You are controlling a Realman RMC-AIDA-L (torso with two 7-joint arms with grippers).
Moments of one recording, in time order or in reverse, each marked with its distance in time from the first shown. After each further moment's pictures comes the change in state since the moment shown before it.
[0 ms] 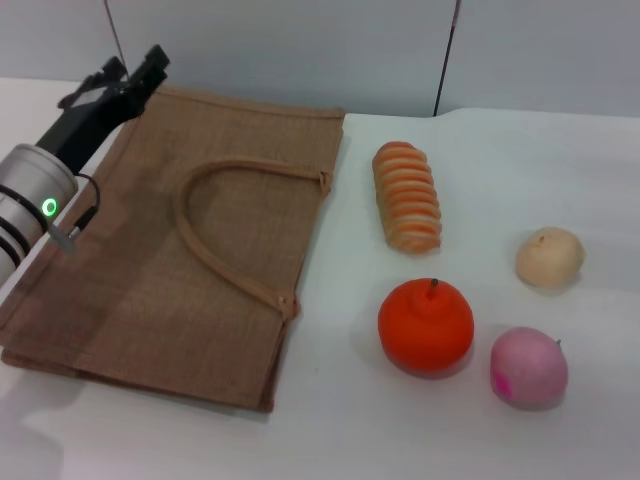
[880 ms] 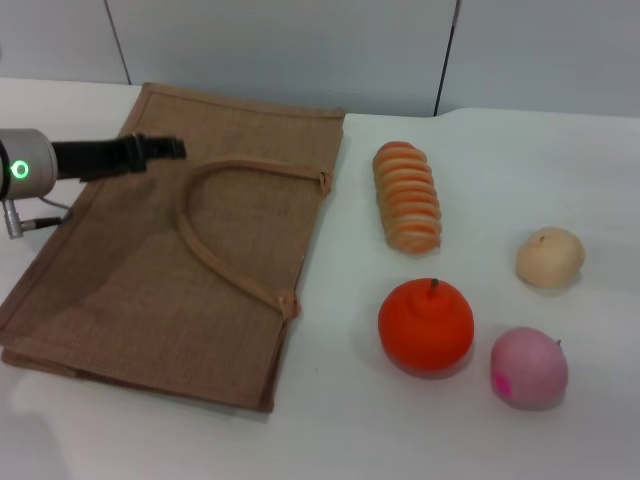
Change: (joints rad) left arm -0.135 0.007 0.000 0.509 1.090 0.062 -1.191; right arm 0.000 -0.001 -0.002 -0.002 0.000 0.008 0.000
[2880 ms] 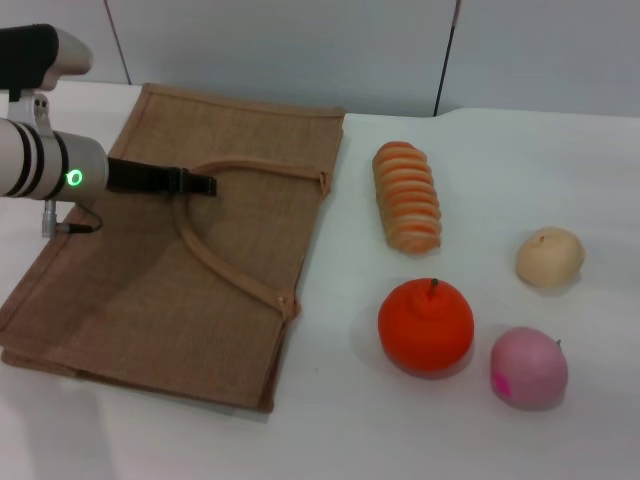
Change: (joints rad) left arm -0.081 -0.009 0.160 -0.069 0.174 0.112 -0.012; right arm 0.005 0.000 0.002 0.000 0.000 0.001 0.000
